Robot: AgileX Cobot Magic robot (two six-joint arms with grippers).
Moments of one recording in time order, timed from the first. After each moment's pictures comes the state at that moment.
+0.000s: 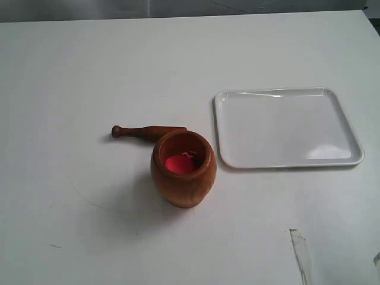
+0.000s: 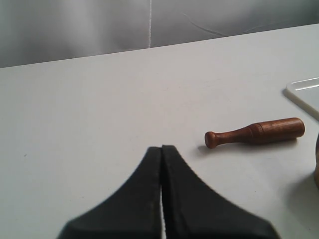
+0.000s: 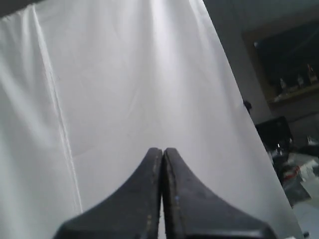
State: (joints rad) left arm 0.02 0.00 0.00 0.07 0.44 0.35; right arm 0.16 0.00 -0.11 0.22 -0.23 0.11
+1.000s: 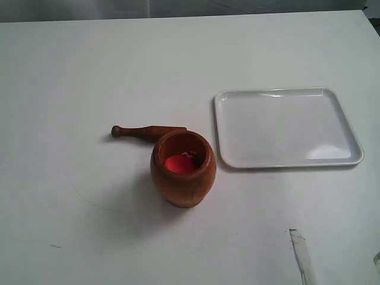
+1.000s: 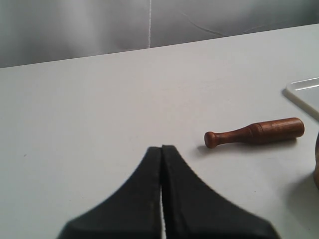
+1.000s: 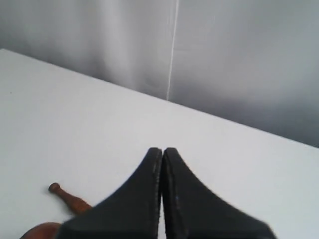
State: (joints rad) left arm 0.02 0.00 0.00 0.07 0.44 0.35; right arm 0.16 0.90 -1.11 0.67 0.83 -0.66
